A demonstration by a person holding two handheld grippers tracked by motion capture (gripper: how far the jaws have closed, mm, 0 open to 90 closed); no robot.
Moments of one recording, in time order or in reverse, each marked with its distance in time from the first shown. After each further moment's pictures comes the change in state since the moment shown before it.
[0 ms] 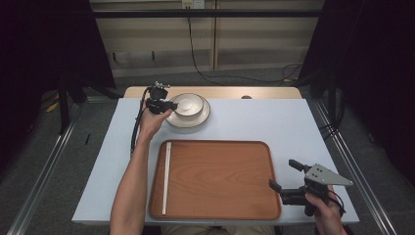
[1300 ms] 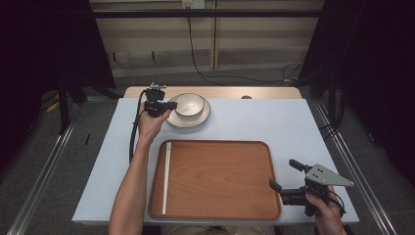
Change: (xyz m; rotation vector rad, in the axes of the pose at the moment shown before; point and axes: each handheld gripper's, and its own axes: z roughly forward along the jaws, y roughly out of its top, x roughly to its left) left arm -0.008 -0.007 -0.020 -0.067 -0.068 -0.036; right arm 0.001 0.001 -0.001 -0.007 -0.003 0.000
